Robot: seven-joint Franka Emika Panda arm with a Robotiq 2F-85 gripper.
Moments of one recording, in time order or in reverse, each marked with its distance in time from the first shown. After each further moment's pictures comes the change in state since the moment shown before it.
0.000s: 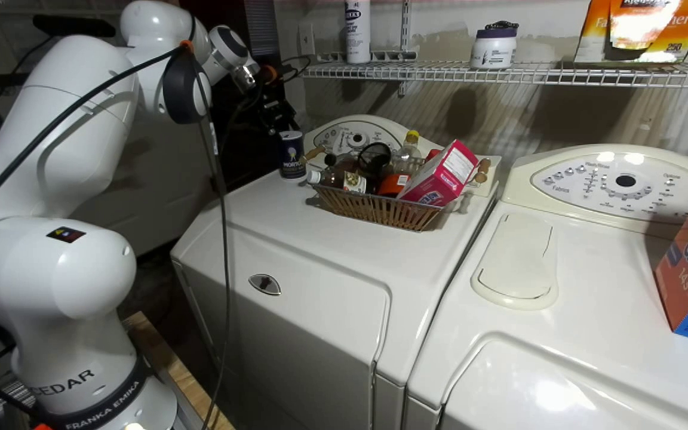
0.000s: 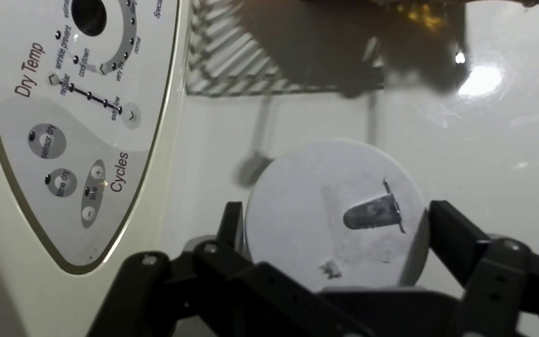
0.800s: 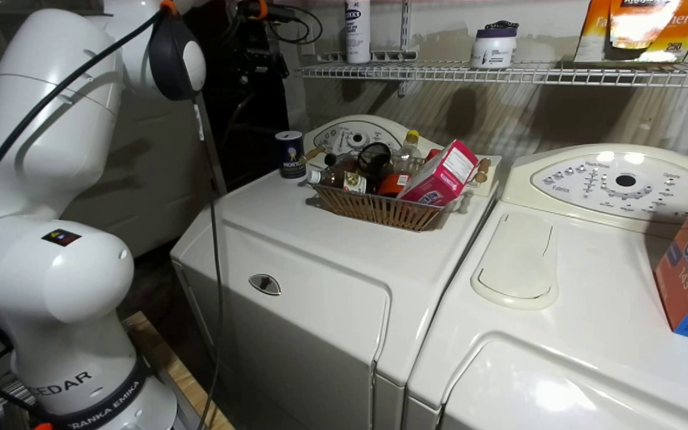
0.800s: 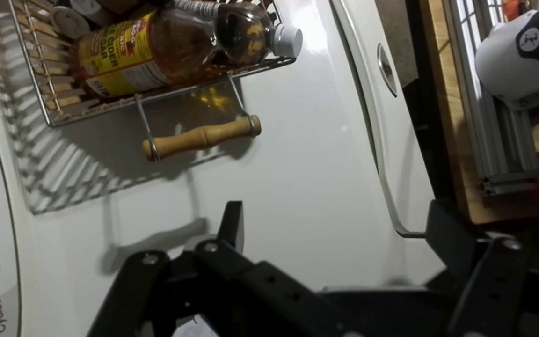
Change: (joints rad) arm -0.062 -0.152 -0.029 0.205 0.282 -0.521 0.017
